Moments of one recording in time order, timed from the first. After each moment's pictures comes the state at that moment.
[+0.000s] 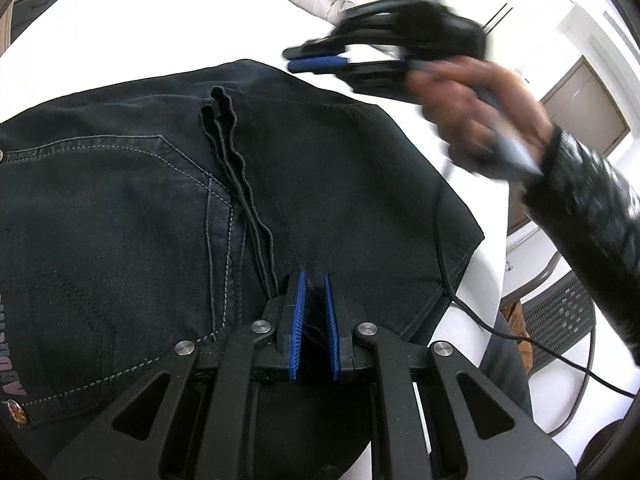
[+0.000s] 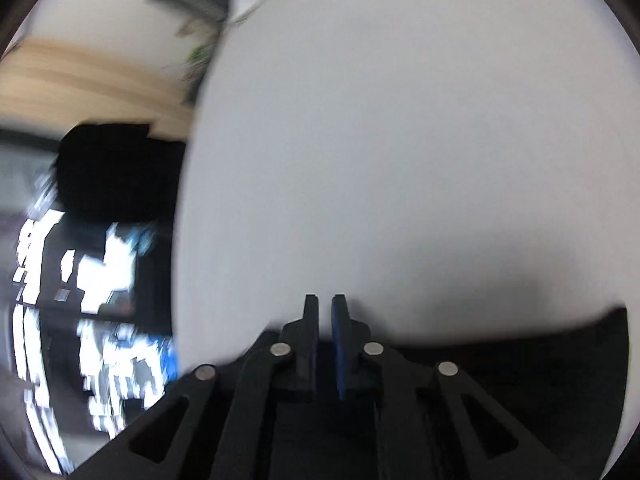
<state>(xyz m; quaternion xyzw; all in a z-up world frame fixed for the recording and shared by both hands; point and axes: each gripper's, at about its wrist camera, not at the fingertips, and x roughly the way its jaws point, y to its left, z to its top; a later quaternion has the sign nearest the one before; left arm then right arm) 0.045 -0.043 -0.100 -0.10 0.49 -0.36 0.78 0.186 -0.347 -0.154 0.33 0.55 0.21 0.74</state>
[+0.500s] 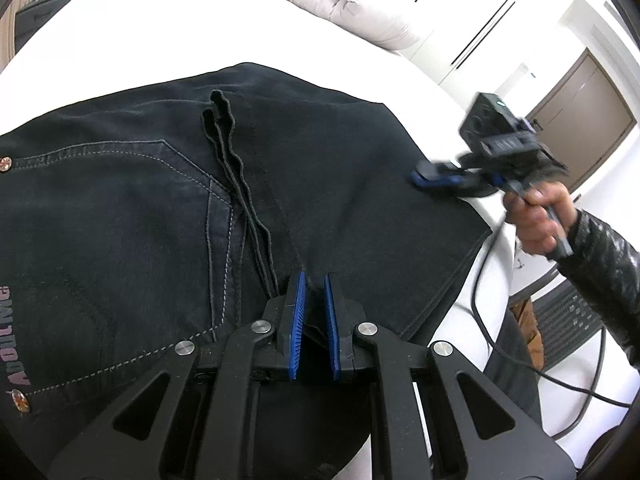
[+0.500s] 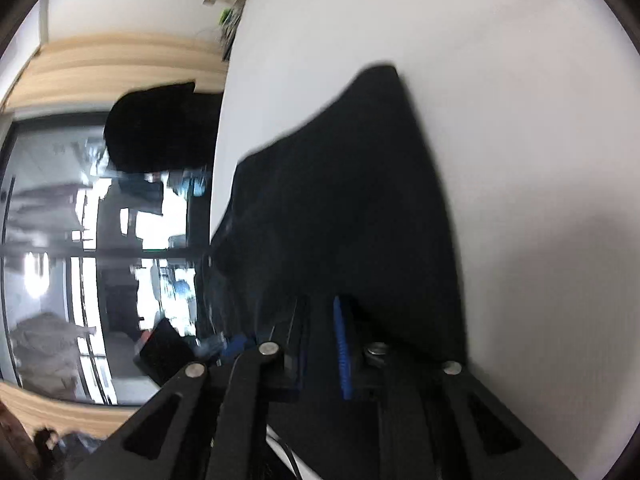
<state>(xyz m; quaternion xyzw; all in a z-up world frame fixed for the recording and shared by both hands) 0.037 -0.052 -0.092 -0.07 0.49 -0.35 0.79 0.063 -0.441 -0.193 0.38 0.58 0.27 0.67</state>
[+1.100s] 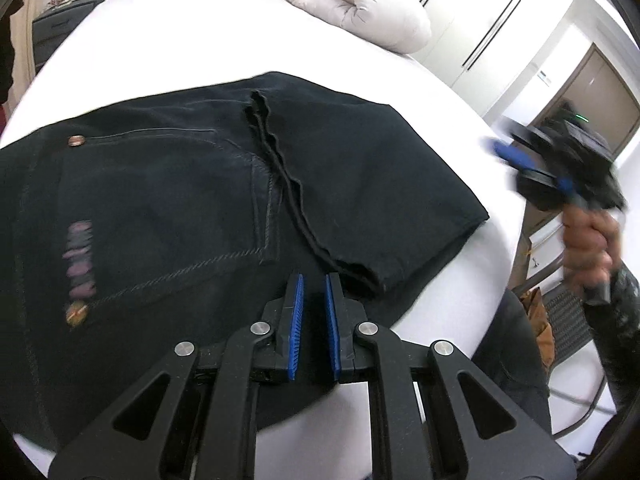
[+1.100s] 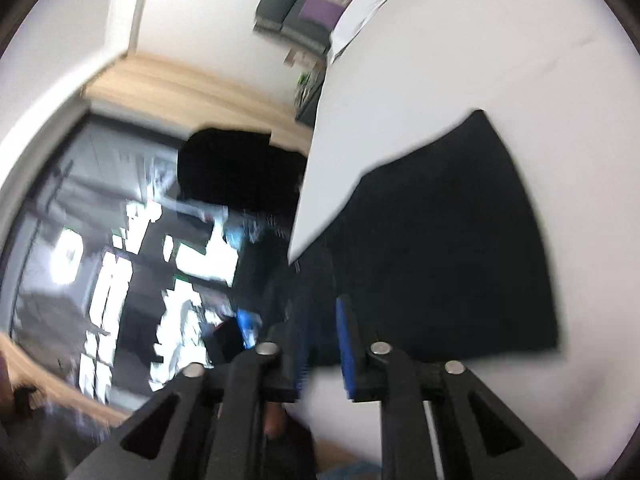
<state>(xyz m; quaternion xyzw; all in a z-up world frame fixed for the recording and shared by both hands) -0.002 -0.020 -0.066 -0.06 0.48 -0.32 0.81 -0.010 -0.391 -0.131 0.45 0.41 0.25 0.75</state>
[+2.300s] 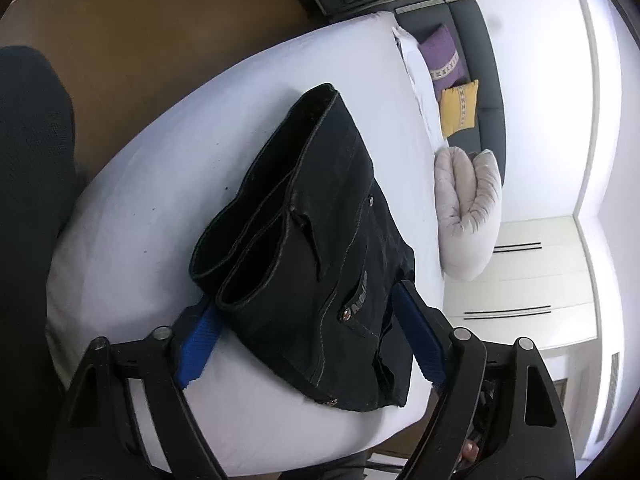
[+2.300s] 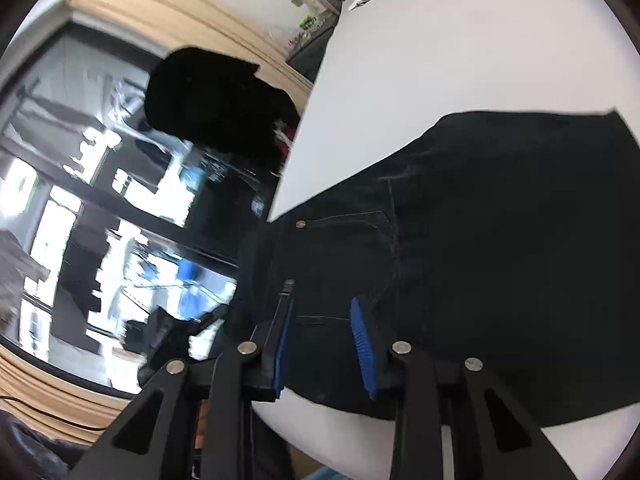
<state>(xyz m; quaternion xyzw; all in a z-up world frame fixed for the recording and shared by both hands) -0.016 0.202 -0.105 -0.53 0.44 -0.08 0.72 0.001 -0.262 -0.094 0.24 0.51 0.25 0.79</state>
